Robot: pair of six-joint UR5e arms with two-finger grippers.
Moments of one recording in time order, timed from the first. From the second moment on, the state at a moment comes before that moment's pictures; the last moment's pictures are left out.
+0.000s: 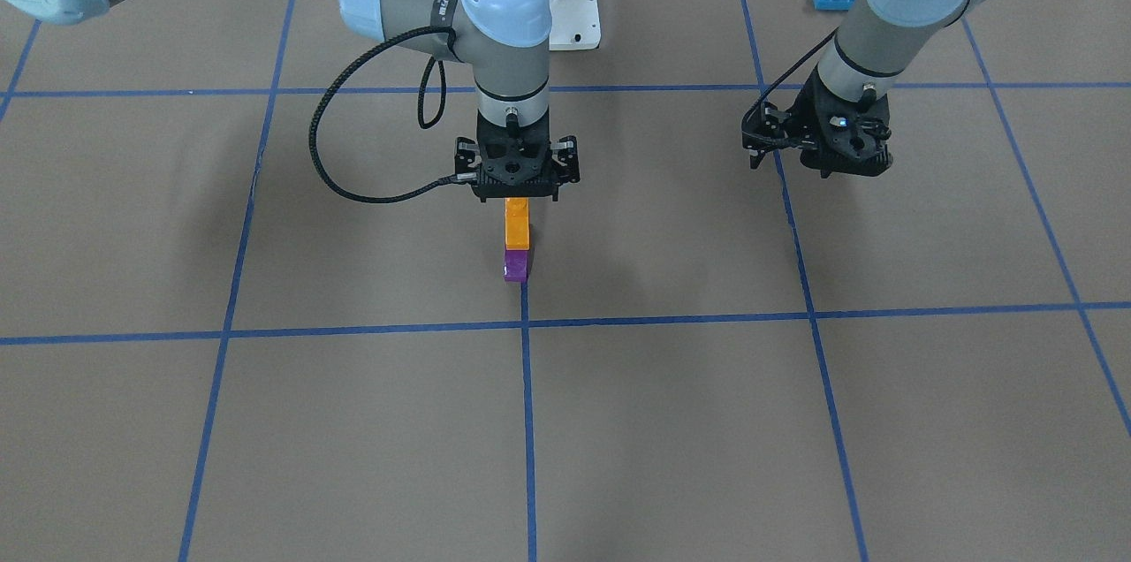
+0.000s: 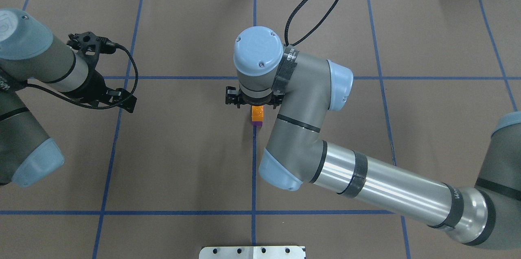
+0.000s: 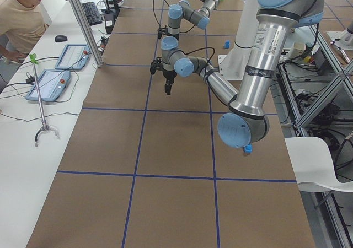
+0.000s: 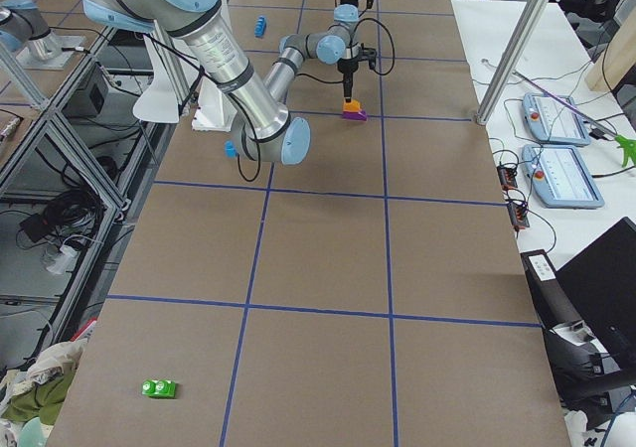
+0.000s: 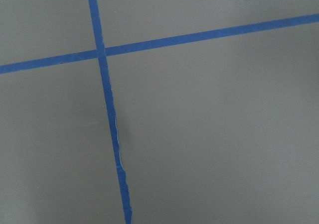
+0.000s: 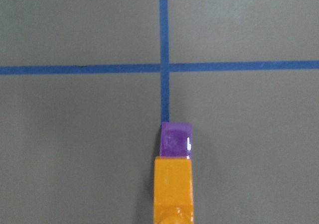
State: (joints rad) left arm -0.80 -1.83 -1.96 -1.60 -2.09 -0.81; right arm 0.54 -0.71 1.56 -1.66 1.85 1.22
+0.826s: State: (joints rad) left arm -1.11 -1.66 -1.95 -1.60 -2.28 -0.43; right arm 1.03 -1.20 1.80 -1.69 2.19 0.61
